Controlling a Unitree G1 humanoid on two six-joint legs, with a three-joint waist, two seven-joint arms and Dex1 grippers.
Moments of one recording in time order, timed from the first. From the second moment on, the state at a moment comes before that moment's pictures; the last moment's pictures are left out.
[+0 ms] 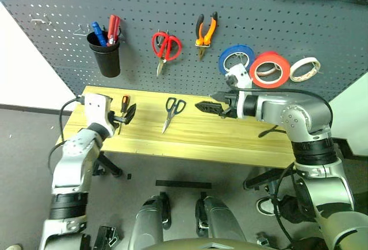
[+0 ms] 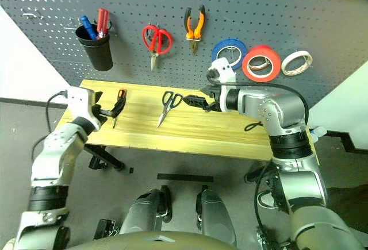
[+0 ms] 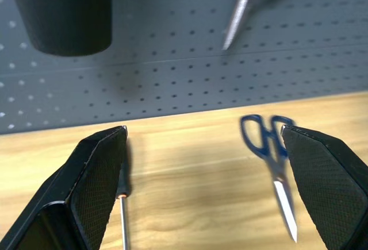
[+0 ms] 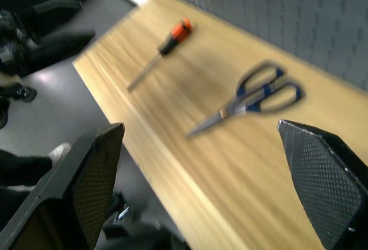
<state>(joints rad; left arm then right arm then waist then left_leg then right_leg) -0.29 0.35 0.15 -0.01 -0.24 0.39 -0.30 -0.71 -0.53 0.07 0.04 0.61 1.10 0.61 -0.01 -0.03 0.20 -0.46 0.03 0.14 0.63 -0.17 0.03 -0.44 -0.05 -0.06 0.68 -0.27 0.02</state>
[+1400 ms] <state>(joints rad) -1.12 0.02 0.12 1.18 -0.07 0.39 0.07 -0.84 -0.59 0.18 0.63 0.17 0.35 1.17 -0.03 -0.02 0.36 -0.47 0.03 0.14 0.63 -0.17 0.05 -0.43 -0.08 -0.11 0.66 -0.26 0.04</state>
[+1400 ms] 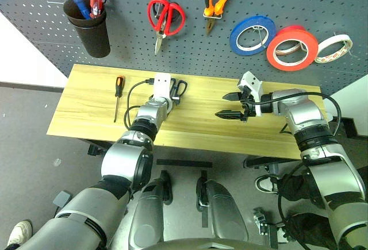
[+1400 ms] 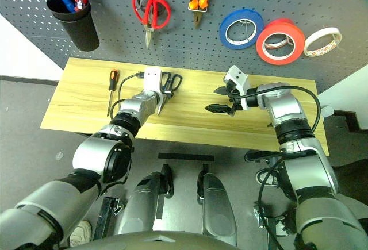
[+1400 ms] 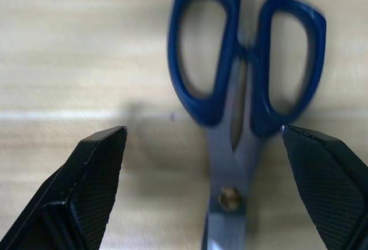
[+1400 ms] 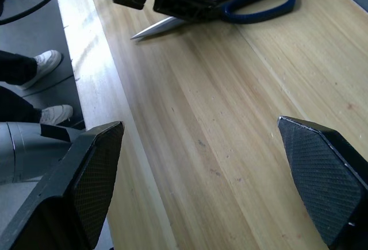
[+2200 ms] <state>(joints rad) -1.13 -0.01 0.13 1.11 -0.06 0.60 0.14 -0.83 -0.56 0.14 0.67 0.16 0.30 1.07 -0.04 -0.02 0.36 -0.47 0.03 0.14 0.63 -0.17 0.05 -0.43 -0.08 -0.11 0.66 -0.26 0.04</state>
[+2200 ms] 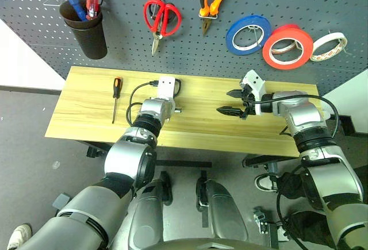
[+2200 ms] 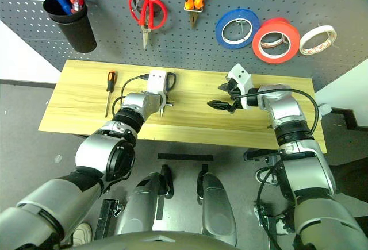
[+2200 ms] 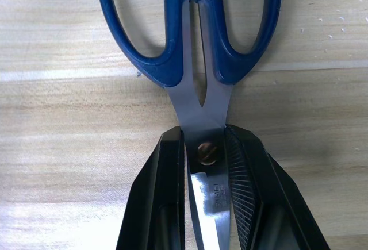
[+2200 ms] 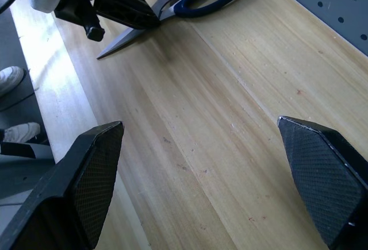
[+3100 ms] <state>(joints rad) -0.41 0.41 -0.02 -0.35 -0.24 1.17 -0.36 -0.83 -0.56 0.03 0.58 0.25 0.37 1.17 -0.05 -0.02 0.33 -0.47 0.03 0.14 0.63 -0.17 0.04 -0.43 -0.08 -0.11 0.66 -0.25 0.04</state>
